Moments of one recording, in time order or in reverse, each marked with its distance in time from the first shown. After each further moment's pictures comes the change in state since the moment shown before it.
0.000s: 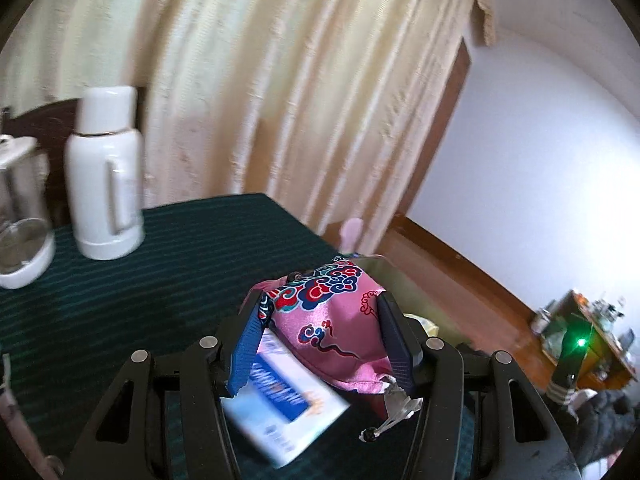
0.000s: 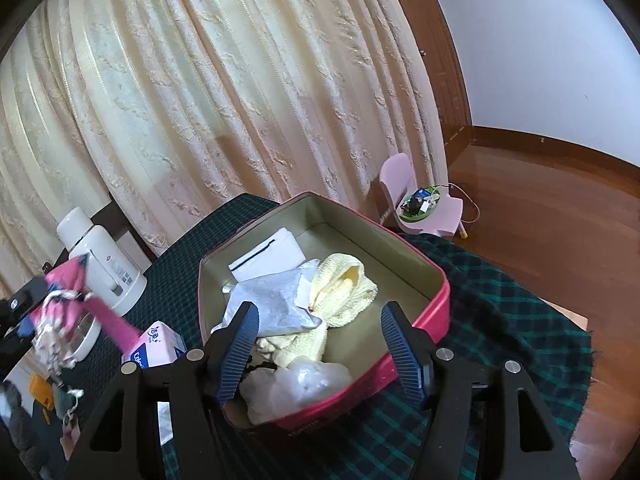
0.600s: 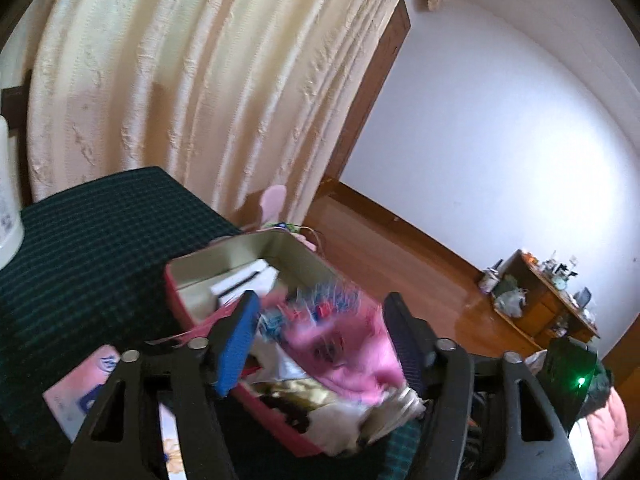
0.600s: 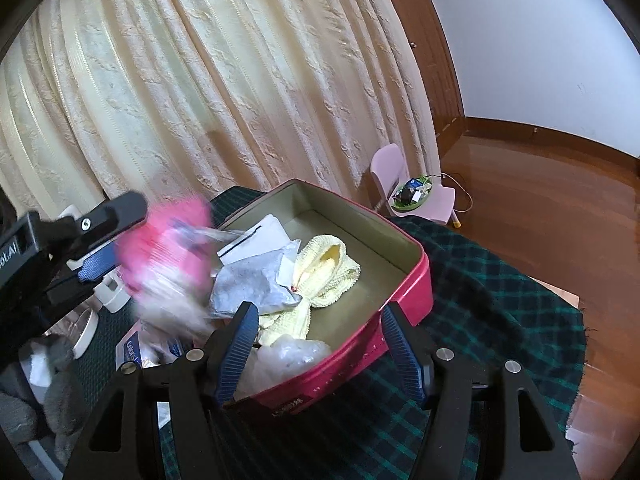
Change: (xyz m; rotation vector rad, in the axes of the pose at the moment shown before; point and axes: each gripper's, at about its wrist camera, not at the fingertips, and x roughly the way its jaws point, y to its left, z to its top) left arm 0.092 -0.076 -0.004 0.072 0.121 -0.233; right arm -0.004 -0.011 -0.012 0.024 0.025 -0.018
